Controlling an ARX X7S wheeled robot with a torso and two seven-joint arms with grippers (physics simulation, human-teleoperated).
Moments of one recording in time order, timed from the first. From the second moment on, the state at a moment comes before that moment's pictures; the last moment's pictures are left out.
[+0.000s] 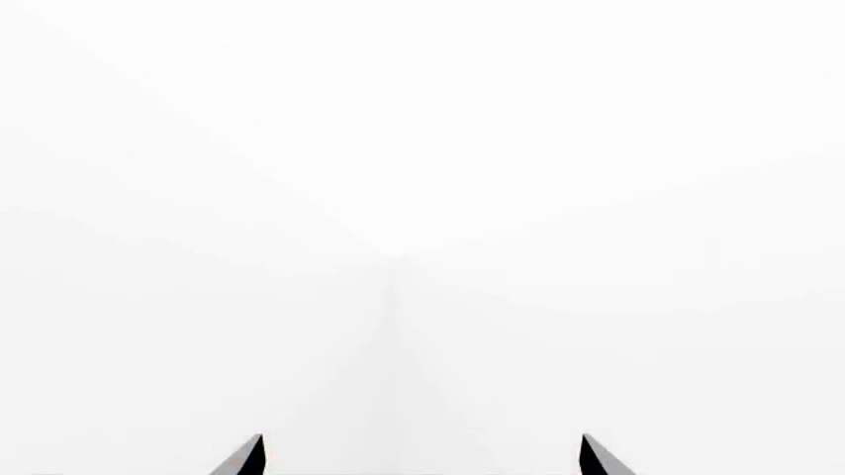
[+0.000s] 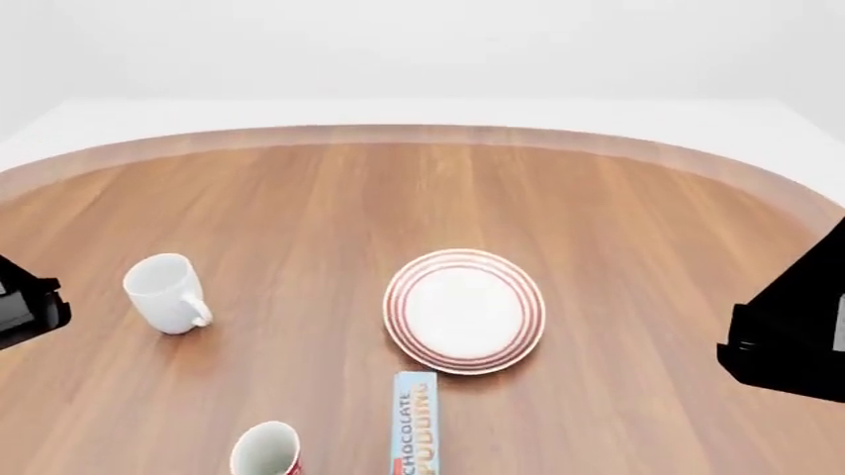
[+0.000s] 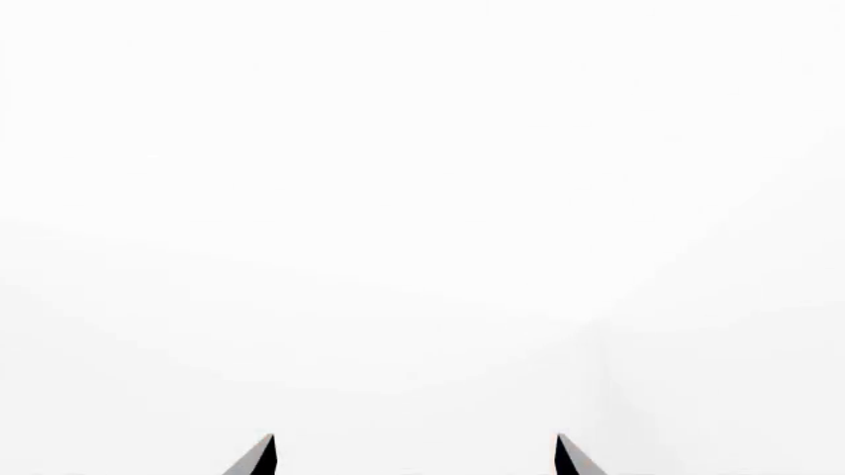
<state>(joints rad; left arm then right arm) -0.02 -0.23 -0.25 0.98 0.06 -0.24 -0.37 0.00 0.29 0.20 -0.98 0.09 0.03 0.25</state>
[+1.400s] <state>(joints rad) -0.02 -0.26 -0.21 0.98 0.05 -0.29 -0.40 -0.03 0.32 0.19 -0.98 0.04 -0.01 0.30</state>
